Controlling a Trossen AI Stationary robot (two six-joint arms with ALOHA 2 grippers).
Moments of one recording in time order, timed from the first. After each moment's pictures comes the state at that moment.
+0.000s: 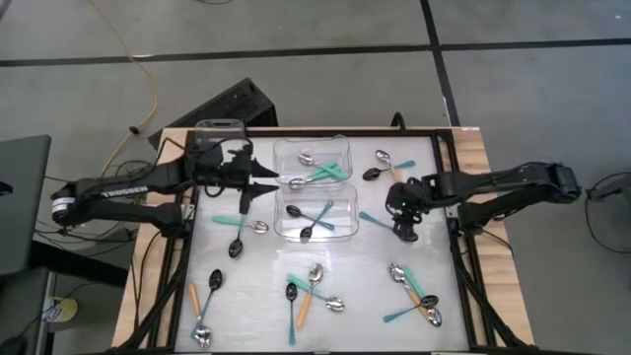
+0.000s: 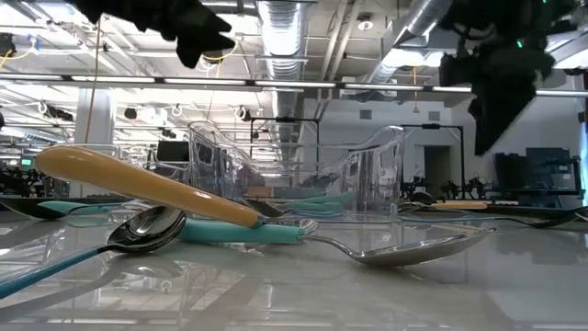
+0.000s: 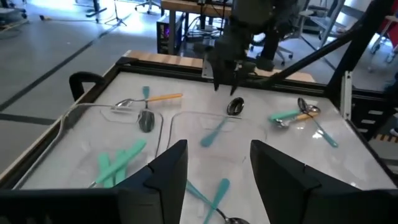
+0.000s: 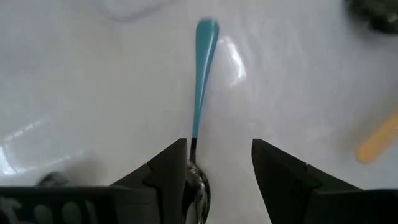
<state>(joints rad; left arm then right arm) 0.31 0.92 0.72 -0.07 0.22 -0.04 -0.02 1.10 0.74 -0.85 0.09 0.35</state>
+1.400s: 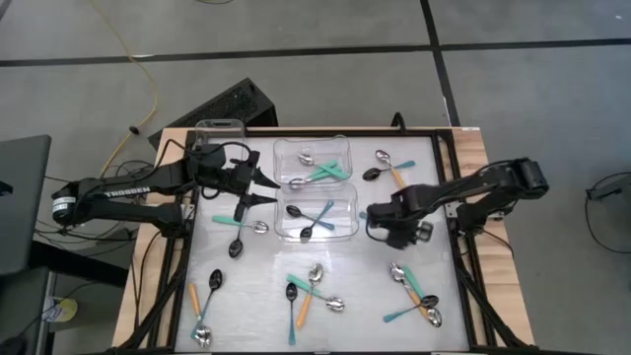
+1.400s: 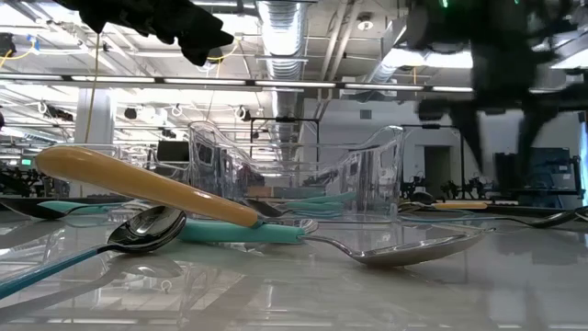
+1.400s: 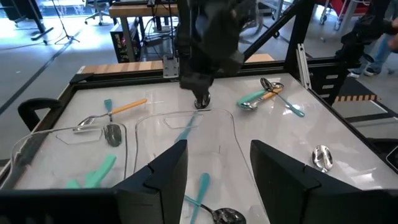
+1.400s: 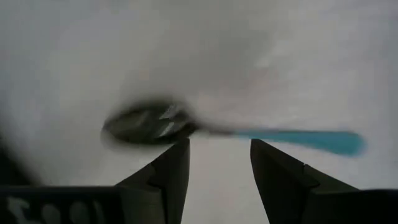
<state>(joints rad) 0.31 0.93 0.70 -0.07 0.41 0.14 0.10 1.46 0.93 -1.05 0.05 -1.14</state>
